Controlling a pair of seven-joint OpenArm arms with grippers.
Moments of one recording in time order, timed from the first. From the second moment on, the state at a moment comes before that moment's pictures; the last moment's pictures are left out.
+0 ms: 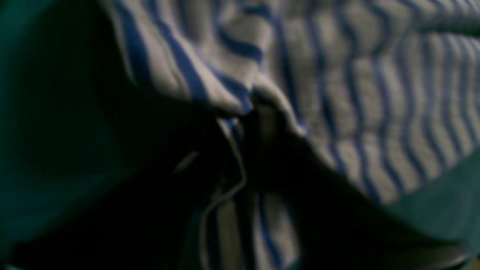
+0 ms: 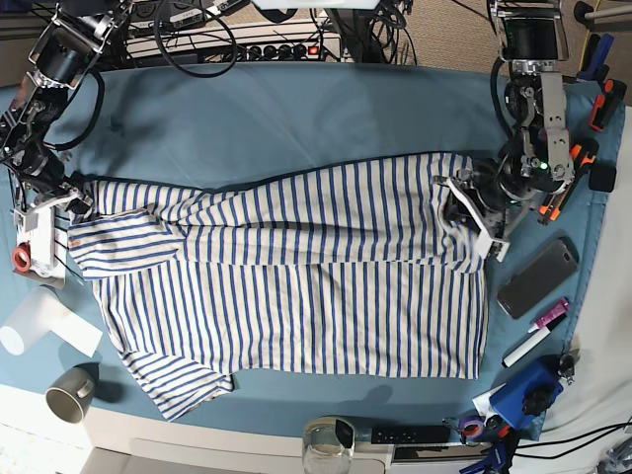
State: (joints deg) left arm 1.6 -10.6 -6.5 89.4 -27.0 -22.5 55.9; right arm 4.6 27.3 37.9 65.7 33.2 25.2 -55.3
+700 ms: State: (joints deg) left arm 2.6 -10.6 -12.1 91.1 -32.3 -29.0 62.7; right arm 4.4 27.5 38.8 65.7 33.6 26.9 -57.0
